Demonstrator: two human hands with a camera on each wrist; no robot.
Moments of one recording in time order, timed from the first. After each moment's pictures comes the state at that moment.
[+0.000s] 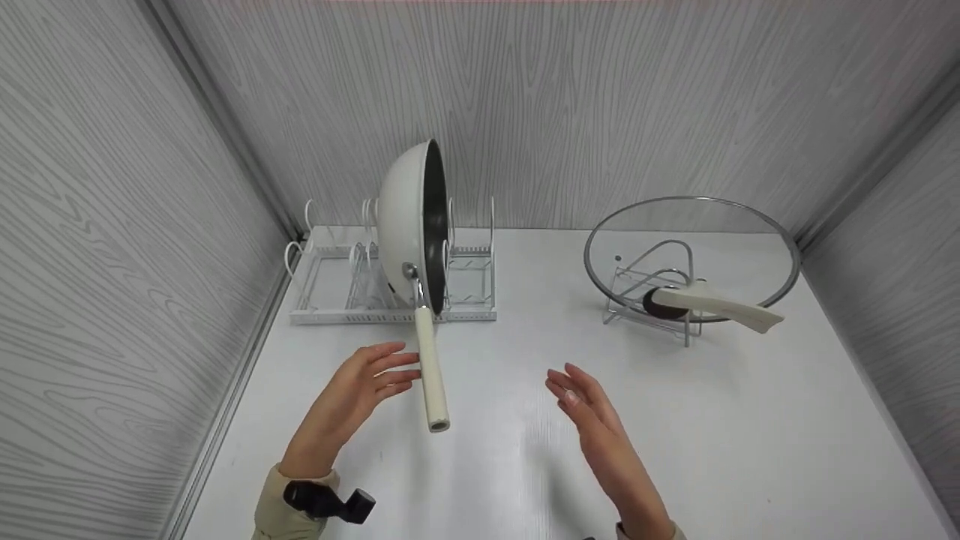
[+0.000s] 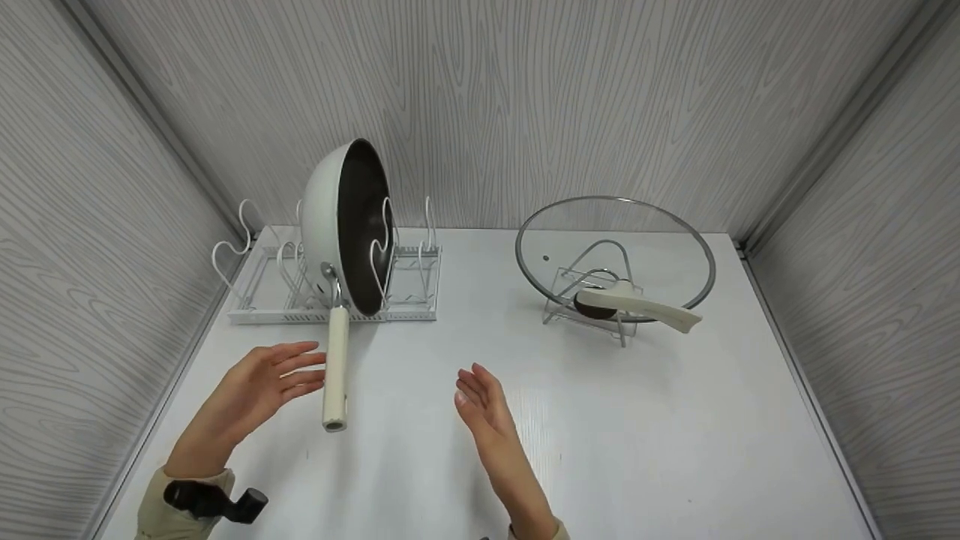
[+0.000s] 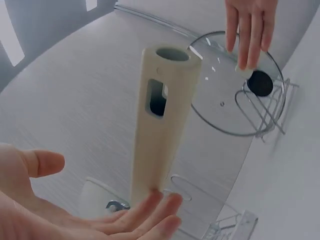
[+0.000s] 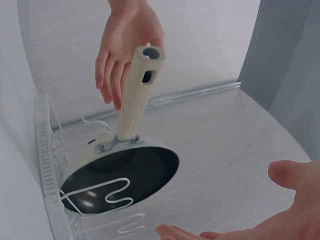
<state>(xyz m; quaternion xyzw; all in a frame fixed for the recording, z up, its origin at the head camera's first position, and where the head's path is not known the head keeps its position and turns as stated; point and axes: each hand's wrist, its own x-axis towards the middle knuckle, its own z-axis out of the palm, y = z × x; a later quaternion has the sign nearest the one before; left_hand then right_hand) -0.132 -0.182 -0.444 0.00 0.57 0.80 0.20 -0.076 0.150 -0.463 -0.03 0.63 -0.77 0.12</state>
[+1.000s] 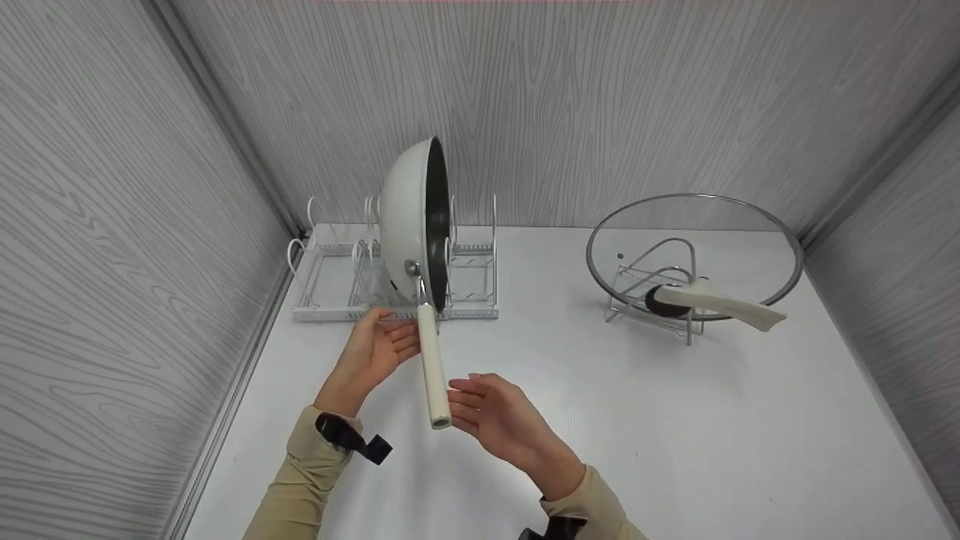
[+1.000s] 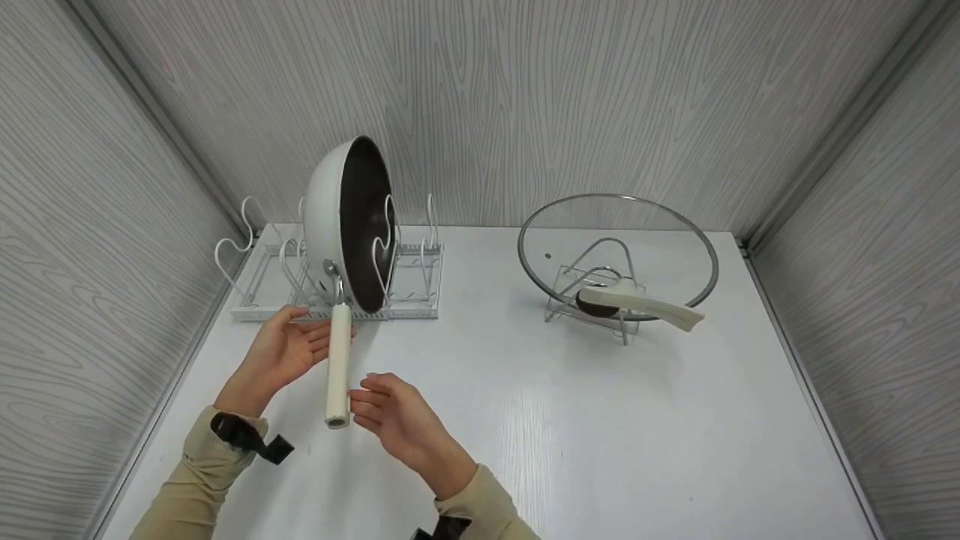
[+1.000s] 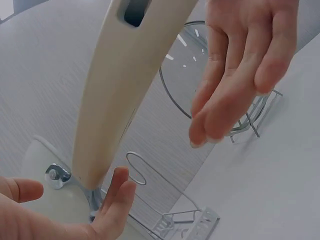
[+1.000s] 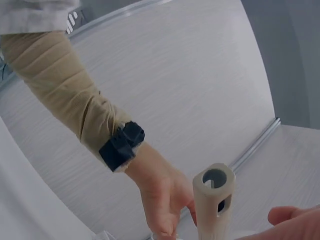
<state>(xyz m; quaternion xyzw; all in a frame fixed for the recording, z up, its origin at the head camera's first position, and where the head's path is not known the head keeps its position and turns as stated) -0.201 -0.176 -0.479 -0.10 0.42 0.88 0.21 -0.112 0.047 -0.470 0.04 0.37 -0.86 0.35</state>
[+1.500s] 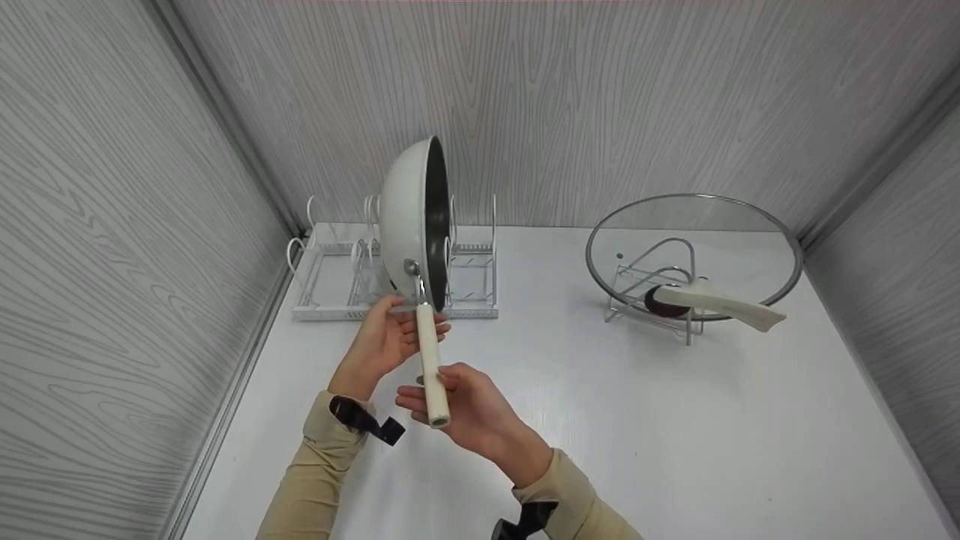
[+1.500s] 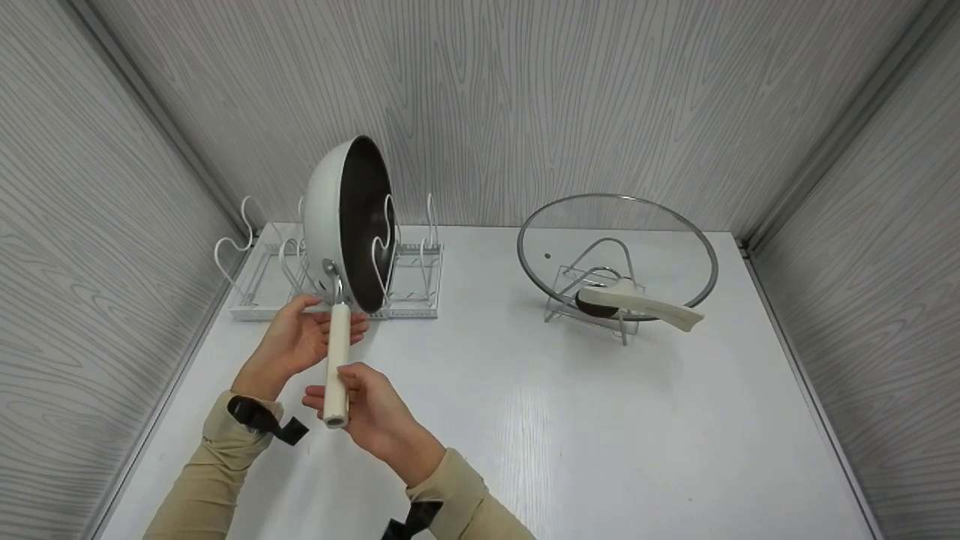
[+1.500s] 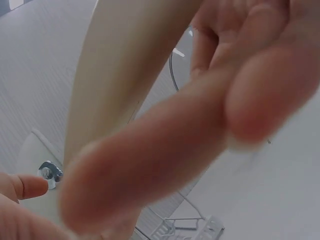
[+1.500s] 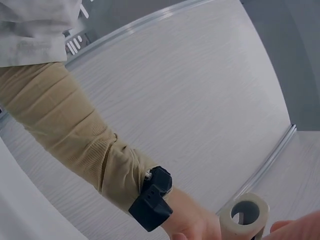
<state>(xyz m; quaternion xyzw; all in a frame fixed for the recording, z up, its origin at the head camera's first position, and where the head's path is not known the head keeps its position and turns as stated) -0.220 -0.164 -0.479 -0.11 0.39 0.88 0.24 -0.124 0.009 -0.463 0.04 0.32 -0.87 0.38</state>
